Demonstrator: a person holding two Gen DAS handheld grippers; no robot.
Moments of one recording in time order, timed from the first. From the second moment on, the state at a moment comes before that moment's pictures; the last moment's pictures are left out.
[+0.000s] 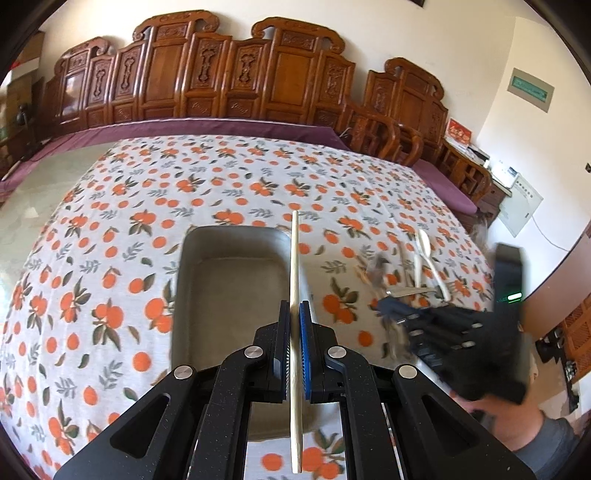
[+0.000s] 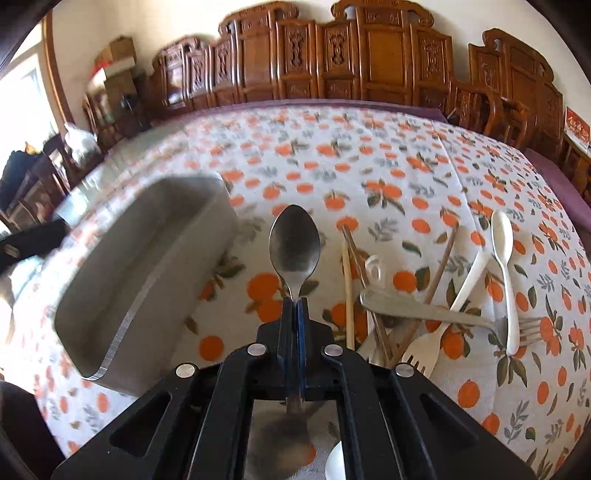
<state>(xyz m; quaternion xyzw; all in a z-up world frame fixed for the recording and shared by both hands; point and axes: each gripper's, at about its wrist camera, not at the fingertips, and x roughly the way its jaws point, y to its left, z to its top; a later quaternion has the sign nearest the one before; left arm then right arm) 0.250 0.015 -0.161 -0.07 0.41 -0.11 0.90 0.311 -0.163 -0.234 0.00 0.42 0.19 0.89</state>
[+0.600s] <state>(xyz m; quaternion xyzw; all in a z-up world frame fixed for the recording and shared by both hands) 0.284 0.025 -0.205 -0.03 0.46 -0.07 0.88 0.296 -0.174 -0.192 0.03 0.36 0.22 0.91</state>
